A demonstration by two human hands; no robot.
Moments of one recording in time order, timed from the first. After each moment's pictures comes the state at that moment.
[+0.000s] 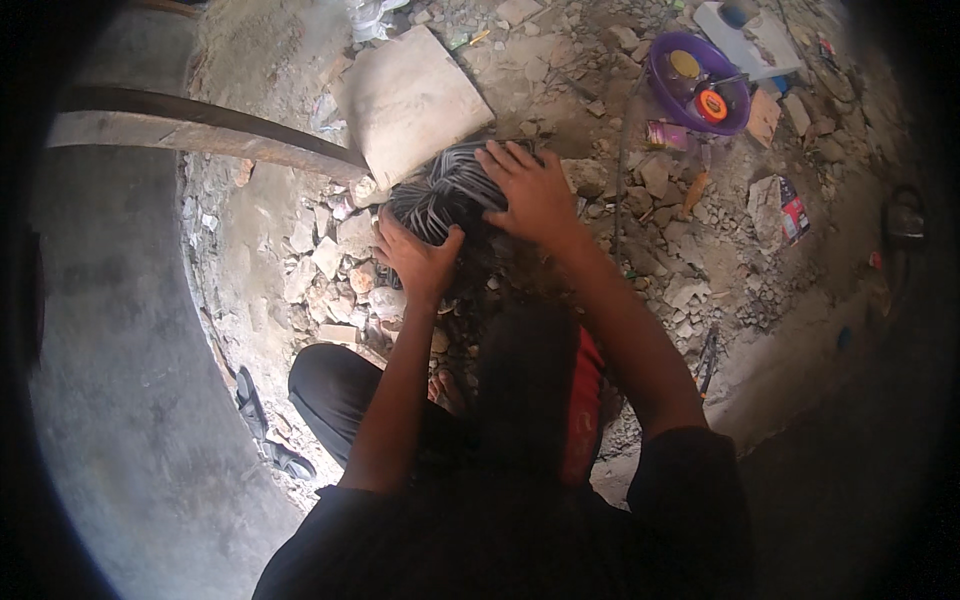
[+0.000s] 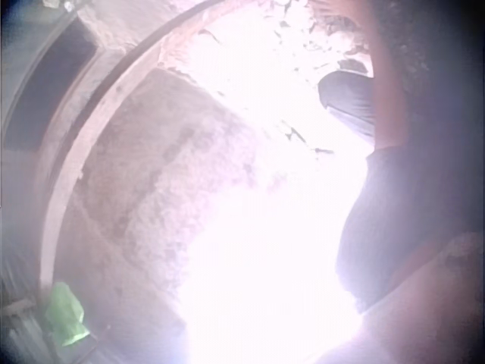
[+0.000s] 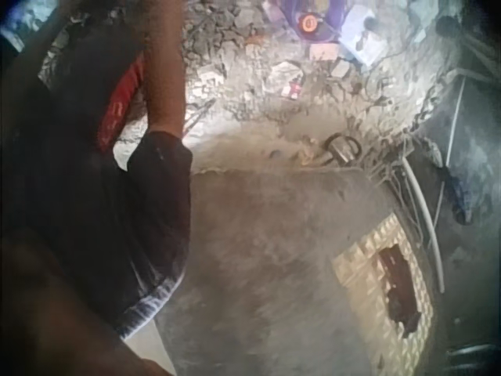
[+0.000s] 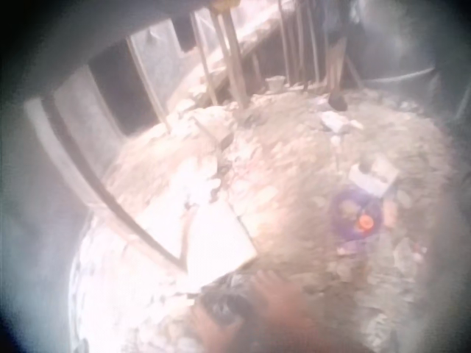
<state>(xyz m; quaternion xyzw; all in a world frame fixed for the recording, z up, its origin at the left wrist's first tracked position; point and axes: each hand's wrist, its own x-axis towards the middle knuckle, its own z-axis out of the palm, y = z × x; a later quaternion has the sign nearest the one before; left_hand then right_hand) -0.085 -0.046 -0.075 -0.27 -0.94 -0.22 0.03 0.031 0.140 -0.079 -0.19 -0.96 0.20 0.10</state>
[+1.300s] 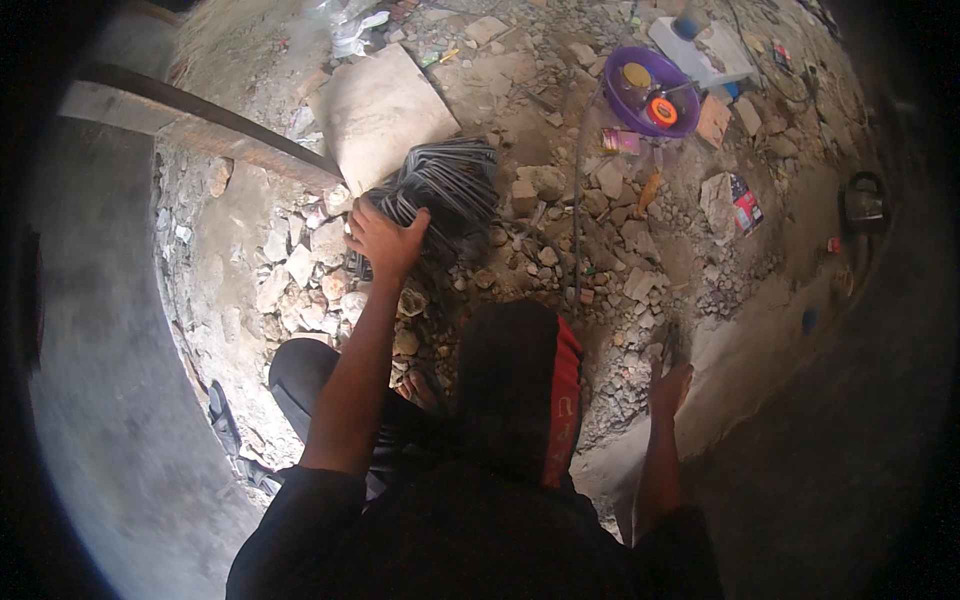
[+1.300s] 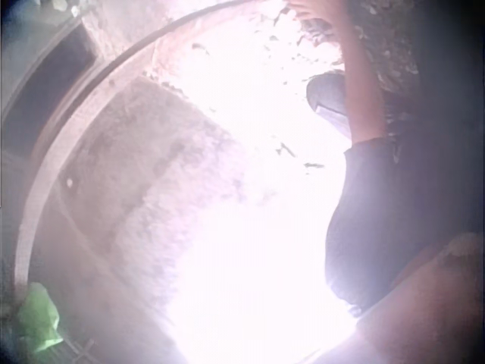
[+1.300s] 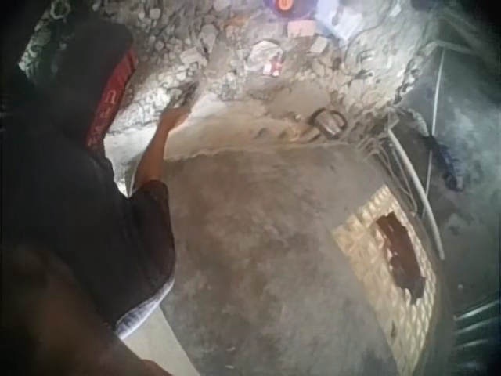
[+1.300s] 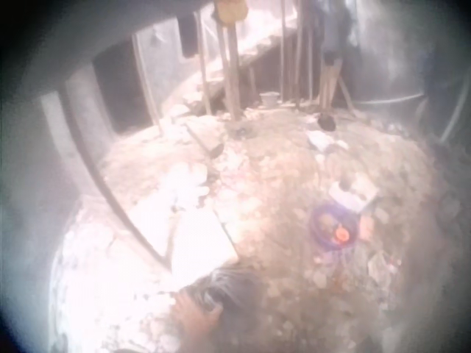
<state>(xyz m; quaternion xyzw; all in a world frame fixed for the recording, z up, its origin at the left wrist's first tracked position) -0.104 -0.032 -0.069 -0.26 -0.95 -0.19 -0.04 0.467 0.004 -0.163 -0.73 -0.68 0.12 -0.02</state>
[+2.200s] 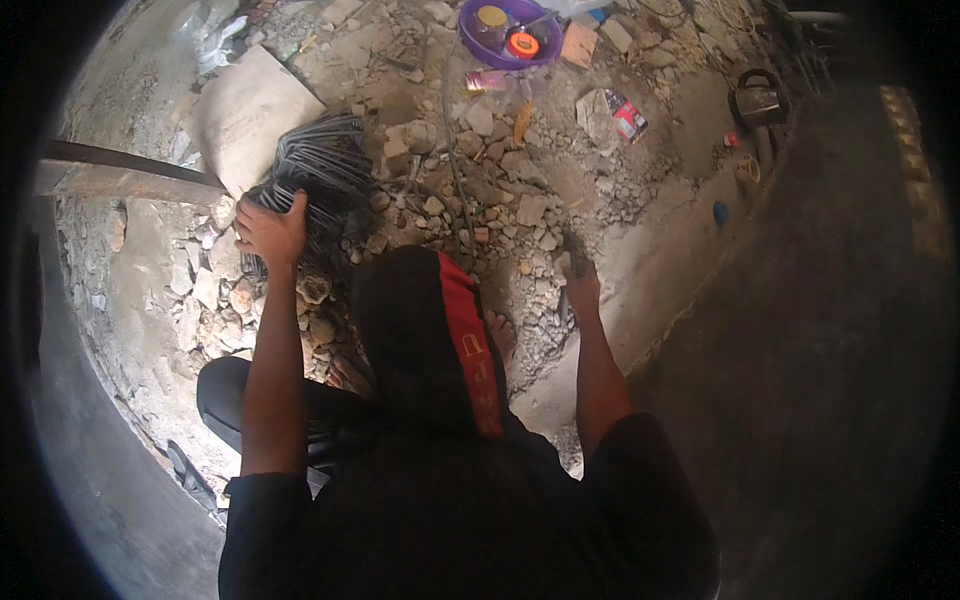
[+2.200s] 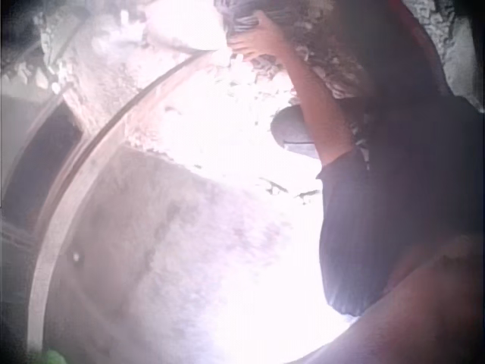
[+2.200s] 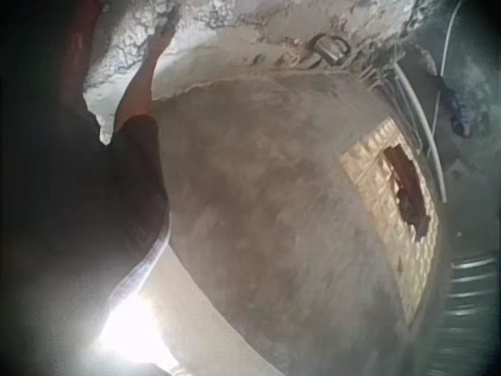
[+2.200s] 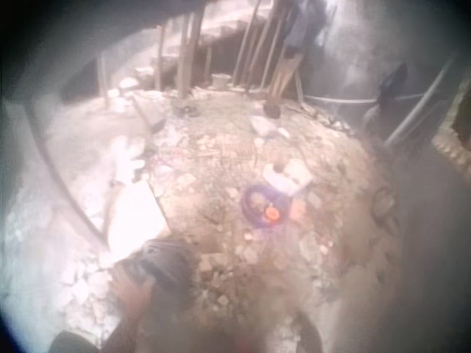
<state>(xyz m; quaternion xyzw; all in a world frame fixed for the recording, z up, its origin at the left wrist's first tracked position) -0.101 -0.034 -0.081 -0.27 -0.95 -0.16 0.01 0.469 0.033 -0.198 -0.73 -0.61 0.29 0.10</state>
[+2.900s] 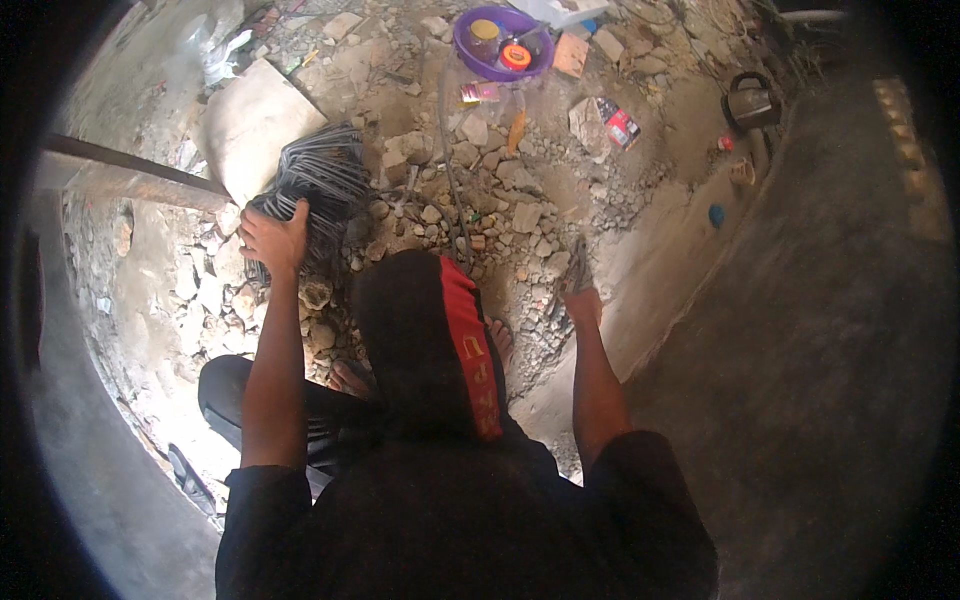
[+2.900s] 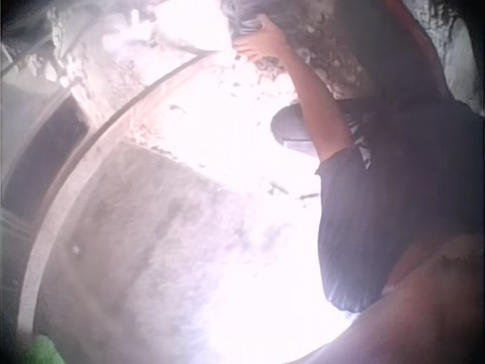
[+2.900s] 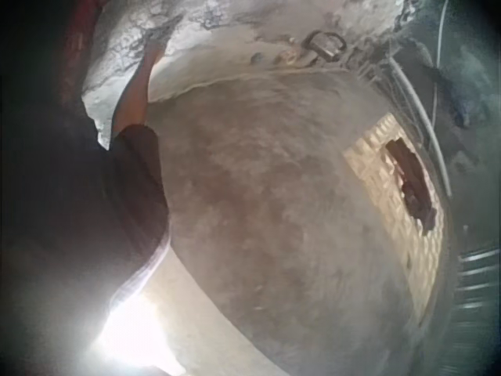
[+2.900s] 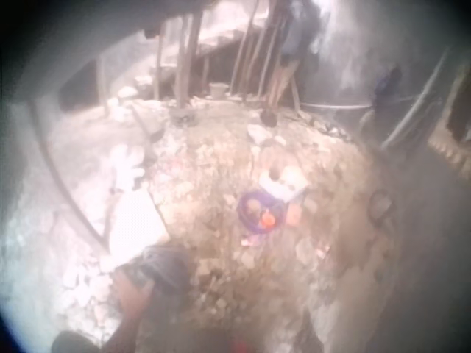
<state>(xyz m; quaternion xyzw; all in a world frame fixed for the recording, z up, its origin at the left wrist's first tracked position) -0.102 -0.043 -0.086 -0.26 -0.95 -0.15 0.01 0.484 0.022 -0.208 -0.83 -0.50 0.24 -0.10</state>
